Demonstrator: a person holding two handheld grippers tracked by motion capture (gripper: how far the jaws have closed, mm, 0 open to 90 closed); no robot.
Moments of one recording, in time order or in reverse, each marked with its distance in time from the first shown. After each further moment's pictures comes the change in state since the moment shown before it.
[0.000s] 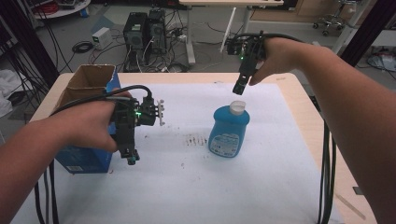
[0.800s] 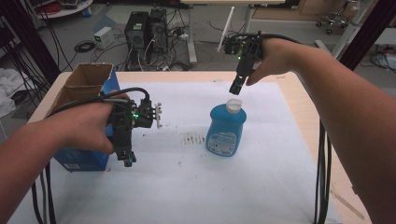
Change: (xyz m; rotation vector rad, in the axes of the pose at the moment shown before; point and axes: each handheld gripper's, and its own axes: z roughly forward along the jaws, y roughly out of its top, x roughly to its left) left arm -0.006 0.004 0.005 0.027 0.004 -0.001; right arm 0.001 -0.005 0.004 -0.036 -0.001 -0.002
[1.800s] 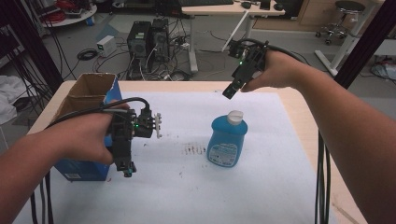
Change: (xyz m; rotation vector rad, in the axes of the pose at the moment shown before) left arm -0.002 -0.005 -0.005 -0.024 0.010 -0.002; right arm -0.002 -0.006 -0.011 -0.253 0.048 0.072
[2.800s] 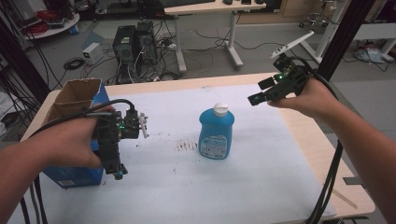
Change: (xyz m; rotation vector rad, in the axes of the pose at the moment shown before) left arm -0.008 -0.002 -0.004 0.000 0.013 0.019; right arm 0.017 -0.157 -0.018 -0.432 -0.023 0.262
